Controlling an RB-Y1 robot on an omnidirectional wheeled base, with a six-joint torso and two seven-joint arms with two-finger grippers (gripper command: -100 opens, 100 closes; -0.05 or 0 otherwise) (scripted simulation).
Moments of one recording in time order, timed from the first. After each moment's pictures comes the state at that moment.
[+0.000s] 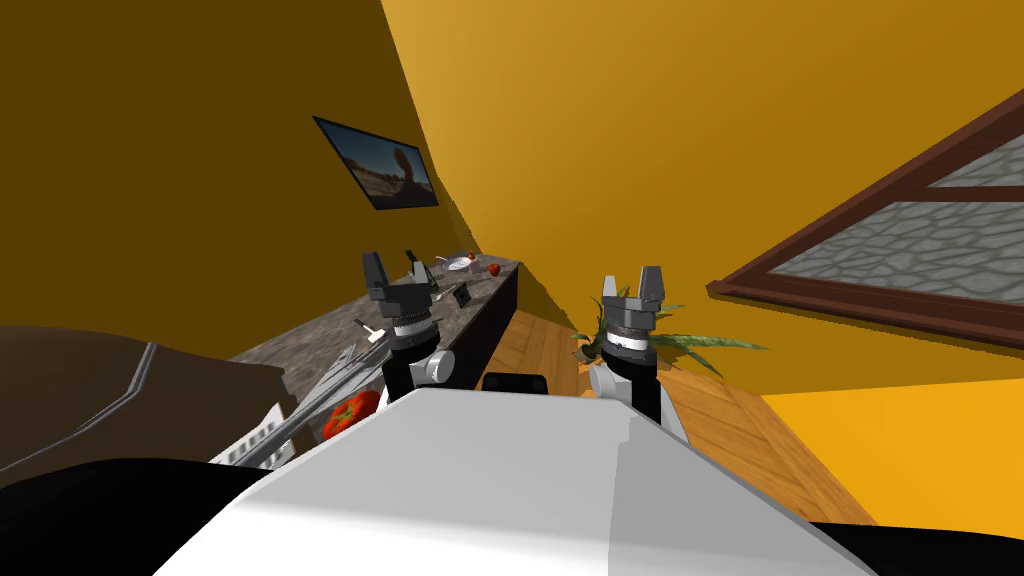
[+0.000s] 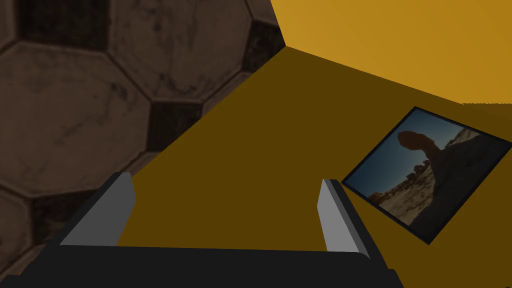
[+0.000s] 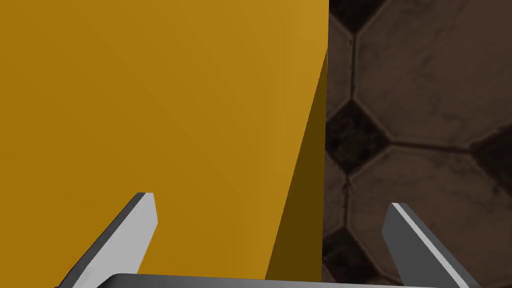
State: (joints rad) left arm 0.46 -0.03 -0.07 -2.36 0.08 -0.61 -0.13; right arm 0.52 -0.02 -0.01 -2.33 0.12 -0.58 -0.04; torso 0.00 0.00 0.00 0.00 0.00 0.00
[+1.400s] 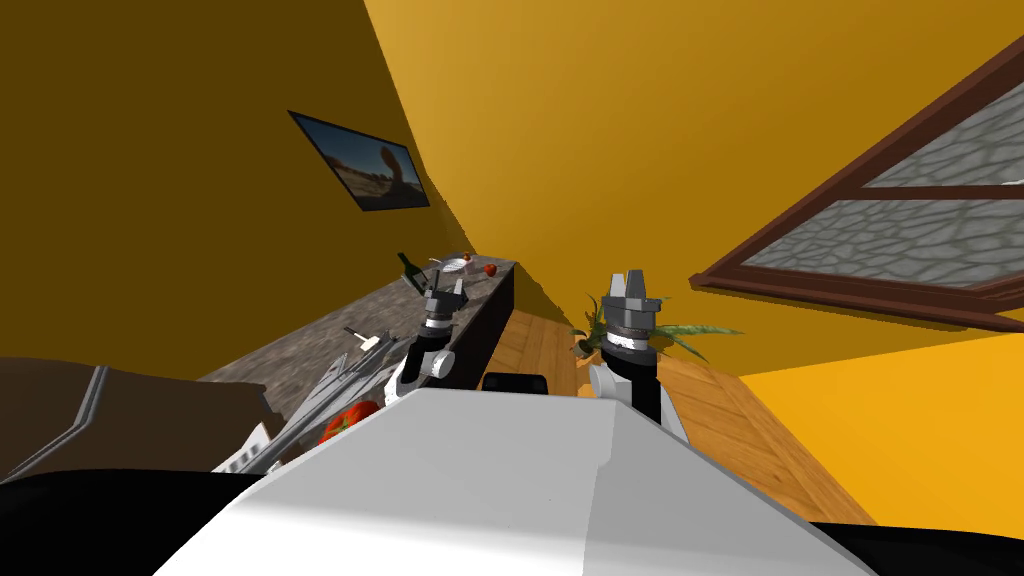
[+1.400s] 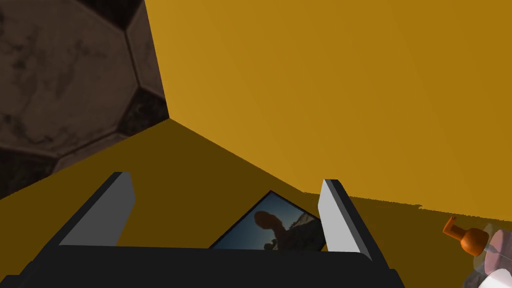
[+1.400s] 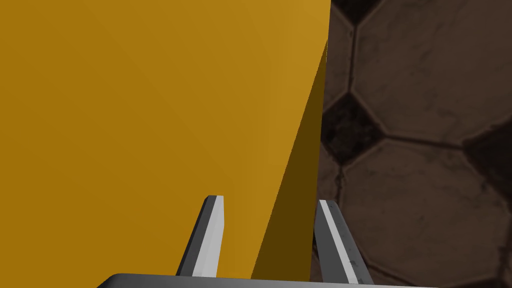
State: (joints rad) left arm 0.35 0.29 -0.14 -2.09 0.23 -0.56 0.08; right arm 0.52 -0.02 -0.01 -2.33 0.12 -0.58 -0.04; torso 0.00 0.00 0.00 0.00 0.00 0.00
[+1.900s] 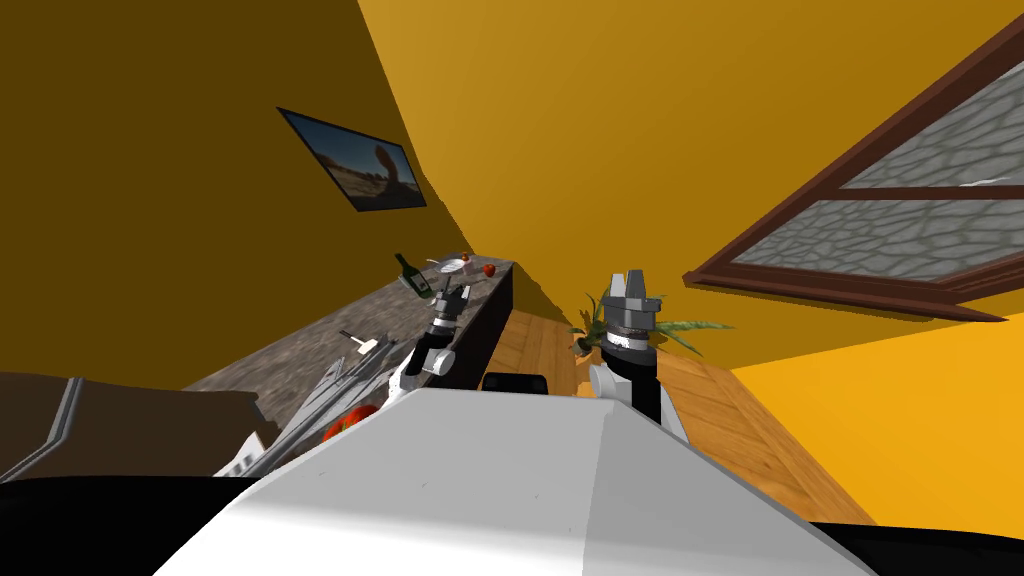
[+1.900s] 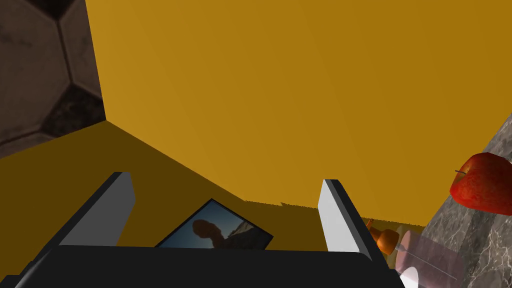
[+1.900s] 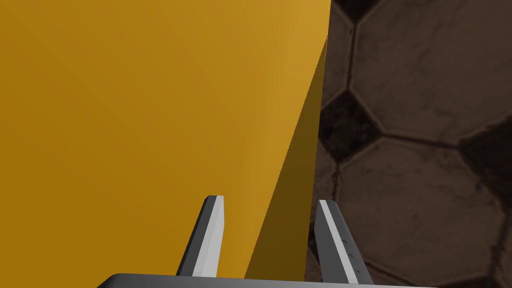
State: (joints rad) left arm 0.30 0.37 -0.18 -1.97 0.29 -0.53 0.18; right arm 0.52 -0.02 -0.01 -2.33 0.12 -0.58 -0.04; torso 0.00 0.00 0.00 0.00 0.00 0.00
